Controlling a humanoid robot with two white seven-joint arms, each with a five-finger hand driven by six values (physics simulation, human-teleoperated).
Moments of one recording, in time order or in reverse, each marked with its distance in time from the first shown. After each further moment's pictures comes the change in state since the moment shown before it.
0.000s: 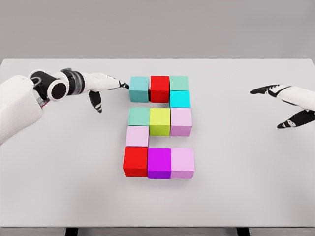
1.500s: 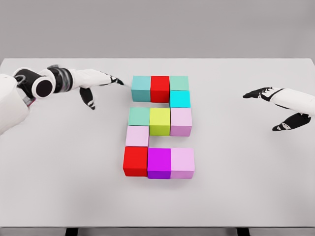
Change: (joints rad) left arm 0.037 0.071 0.084 -0.032 0.039 -0.061 0.000; right arm 0.020 0.000 -0.003 -0.070 0.028 0.000 0.000
